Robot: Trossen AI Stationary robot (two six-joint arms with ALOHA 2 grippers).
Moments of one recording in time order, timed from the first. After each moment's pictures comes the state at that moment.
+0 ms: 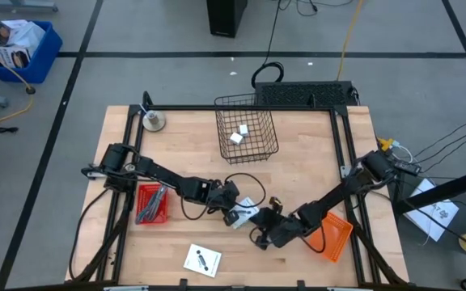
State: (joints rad) left arm -0.24 1.97 1.07 -0.05 -0.08 -0.70; right arm 0.50 1.86 0.86 0.24 0.71 0.66
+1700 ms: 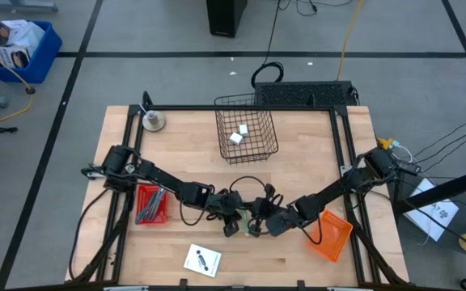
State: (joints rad) left arm -0.26 1.97 1.07 0.10 0.02 -0.62; right arm 0.48 1.81 0.86 0.32 0.73 0.48
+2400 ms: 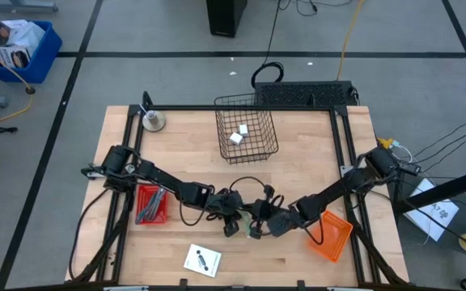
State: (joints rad) left arm -0.26 1.97 1.07 0.10 0.00 -0.61; right arm 0.49 1.79 0.85 0.36 0.73 0.40
